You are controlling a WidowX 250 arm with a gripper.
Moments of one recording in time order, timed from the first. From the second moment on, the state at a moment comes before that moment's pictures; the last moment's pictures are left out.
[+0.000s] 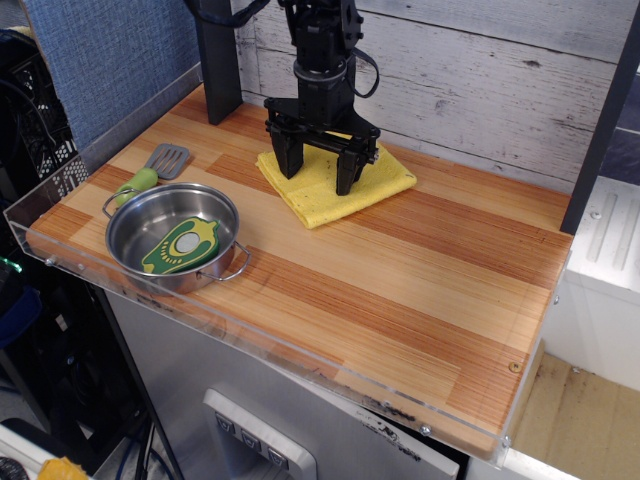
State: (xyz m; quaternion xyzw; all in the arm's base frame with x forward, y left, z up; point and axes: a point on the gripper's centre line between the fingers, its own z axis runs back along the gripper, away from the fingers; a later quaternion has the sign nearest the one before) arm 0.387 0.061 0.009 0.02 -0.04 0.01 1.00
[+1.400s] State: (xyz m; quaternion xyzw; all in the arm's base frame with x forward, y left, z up) arm 0.395 -0.027 0.004 -0.01 -0.01 0.01 1.00
